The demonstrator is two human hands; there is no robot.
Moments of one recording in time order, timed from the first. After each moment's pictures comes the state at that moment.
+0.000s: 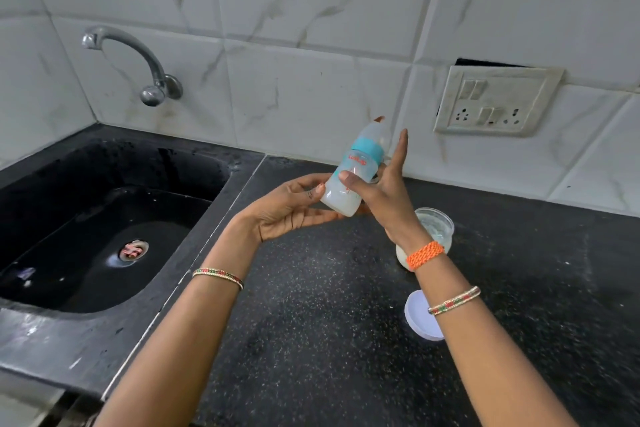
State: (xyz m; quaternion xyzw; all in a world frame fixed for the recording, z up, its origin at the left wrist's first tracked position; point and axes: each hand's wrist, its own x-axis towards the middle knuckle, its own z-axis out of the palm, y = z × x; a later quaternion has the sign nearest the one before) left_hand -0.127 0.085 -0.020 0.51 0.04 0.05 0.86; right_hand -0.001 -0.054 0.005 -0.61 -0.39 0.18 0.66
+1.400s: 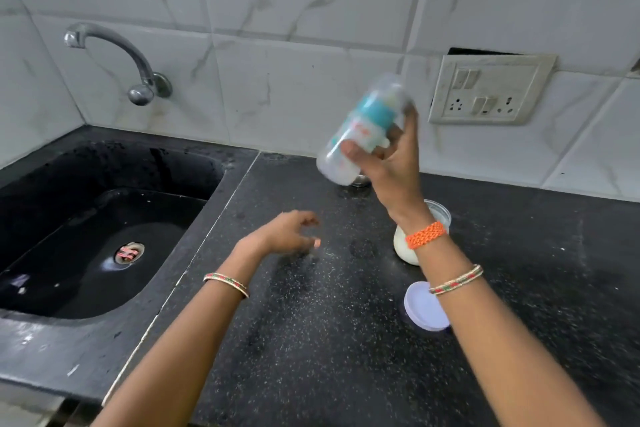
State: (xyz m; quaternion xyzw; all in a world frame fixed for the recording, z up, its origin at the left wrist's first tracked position) left_hand -0.114 0.090 -0.078 0.92 0.19 0.00 0.34; right_hand -0.008 -0.056 0.037 -0.53 -0.39 0.07 0.75
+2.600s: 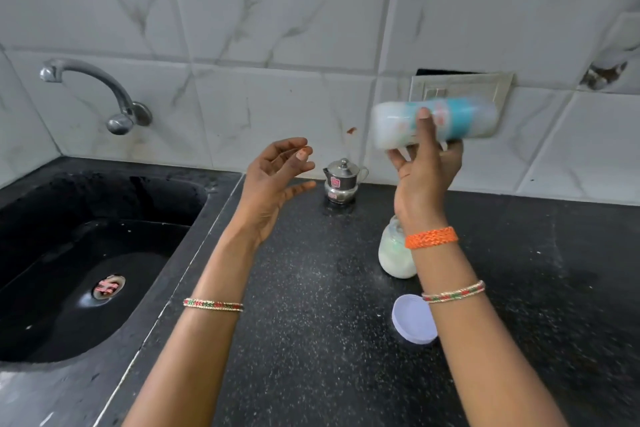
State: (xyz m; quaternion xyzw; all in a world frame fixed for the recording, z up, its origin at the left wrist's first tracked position) left_hand -0.122 0.046 0.039 0.57 0.09 0.34 0.74; right_hand 0.006 -0.085 0.067 -0.36 -0.18 0.07 0.91
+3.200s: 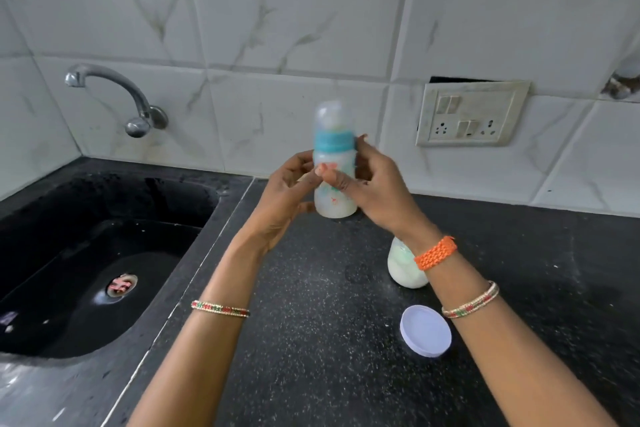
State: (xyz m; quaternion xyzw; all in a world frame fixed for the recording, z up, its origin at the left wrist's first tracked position) left_hand -0.122 0.050 0.034 0.62 0.06 0.29 0.73; right_hand -0.010 -0.069 0.061 -0.60 -0.49 0.12 0.62
